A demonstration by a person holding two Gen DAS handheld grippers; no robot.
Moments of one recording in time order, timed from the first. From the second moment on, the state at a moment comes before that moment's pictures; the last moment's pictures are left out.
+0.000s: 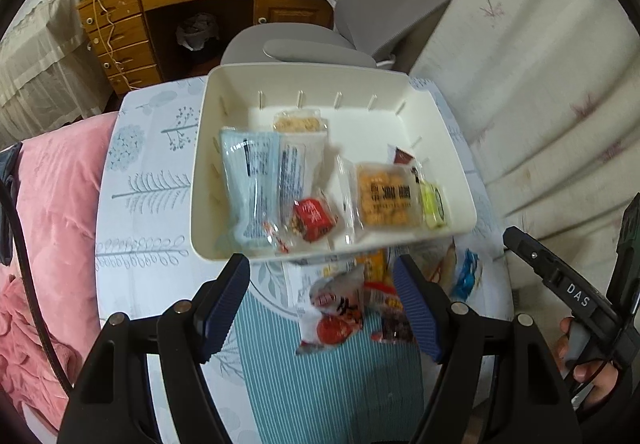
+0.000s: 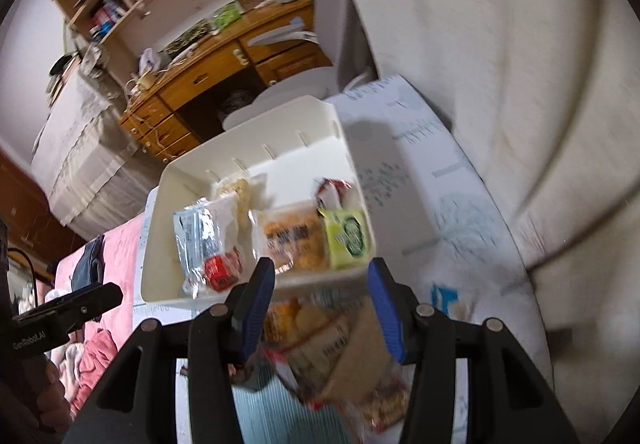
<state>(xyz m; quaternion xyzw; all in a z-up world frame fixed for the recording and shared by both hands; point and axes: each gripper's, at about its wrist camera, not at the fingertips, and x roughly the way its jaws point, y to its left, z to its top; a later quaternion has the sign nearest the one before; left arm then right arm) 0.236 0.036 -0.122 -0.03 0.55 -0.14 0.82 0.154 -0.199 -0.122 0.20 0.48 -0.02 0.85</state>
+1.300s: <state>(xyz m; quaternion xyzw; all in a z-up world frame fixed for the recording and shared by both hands) 0.207 0.007 -0.238 0.04 0.64 -0.18 0.75 0.052 -0.252 -0.276 0.57 0.57 -0.15 0.57</state>
